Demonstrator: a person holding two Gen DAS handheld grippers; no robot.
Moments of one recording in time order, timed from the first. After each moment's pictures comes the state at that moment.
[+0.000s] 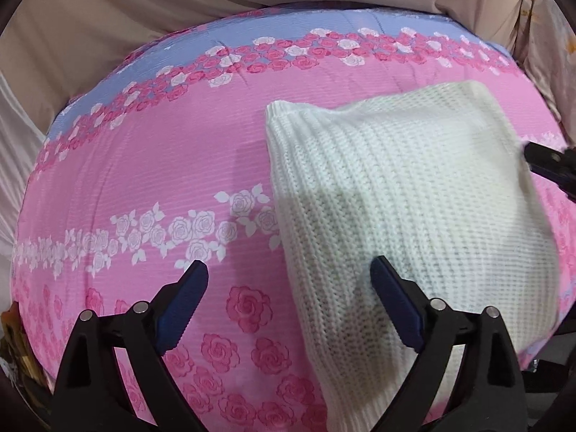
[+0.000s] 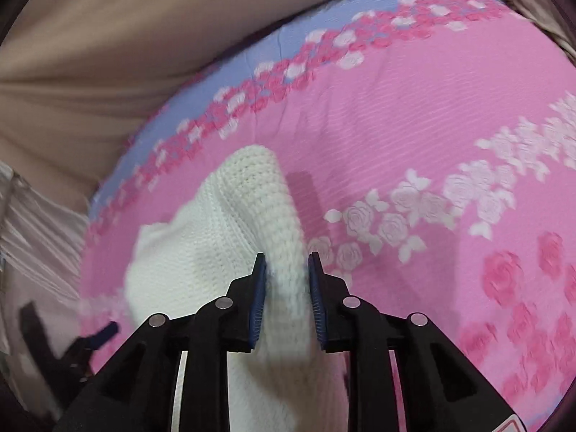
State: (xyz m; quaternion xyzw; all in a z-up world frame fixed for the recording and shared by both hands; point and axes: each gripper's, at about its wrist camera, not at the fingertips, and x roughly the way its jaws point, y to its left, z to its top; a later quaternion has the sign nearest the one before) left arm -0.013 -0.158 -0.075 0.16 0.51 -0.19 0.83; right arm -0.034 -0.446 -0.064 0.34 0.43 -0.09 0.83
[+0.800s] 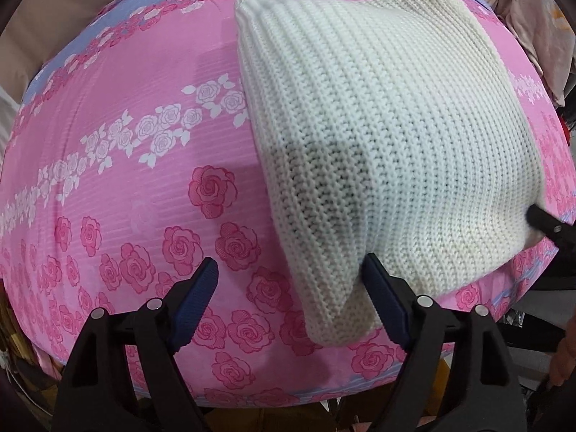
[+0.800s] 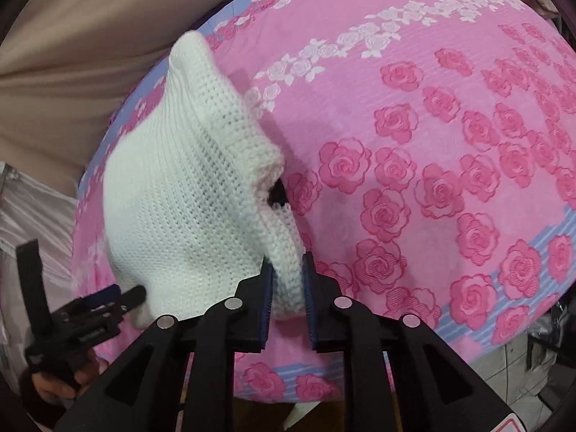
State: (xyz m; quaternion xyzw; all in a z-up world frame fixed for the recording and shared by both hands) left arm -0.062 -0.145 -0.112 0.18 0.59 -0.22 0.76; right arm -0.163 -0.400 -0.104 0.37 0.48 -0.13 0.78
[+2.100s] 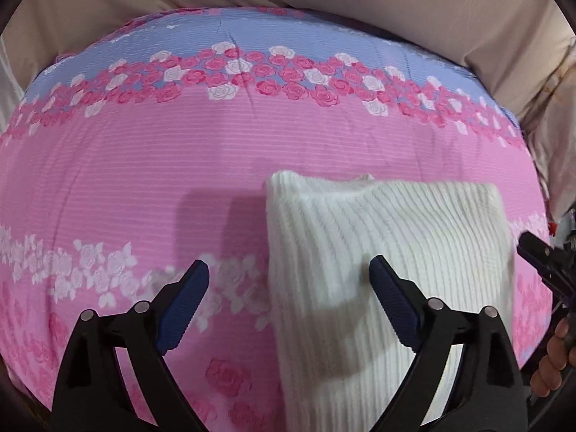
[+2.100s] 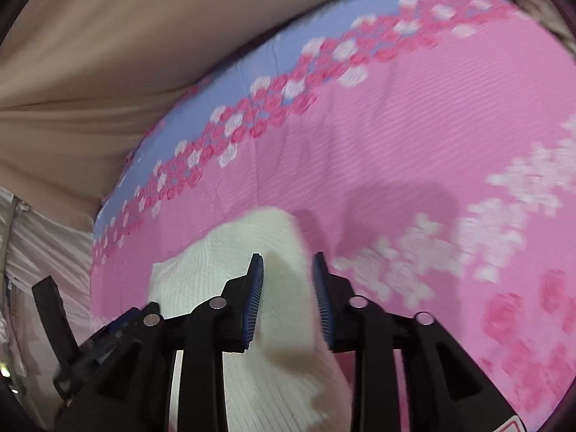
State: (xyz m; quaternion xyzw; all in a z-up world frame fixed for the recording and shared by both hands) left arm 0.059 -0.155 -0.073 0.04 0.54 -0.20 0.82; right arm -0.016 -0.467 -0.070 0.35 0.44 -0.10 0.82
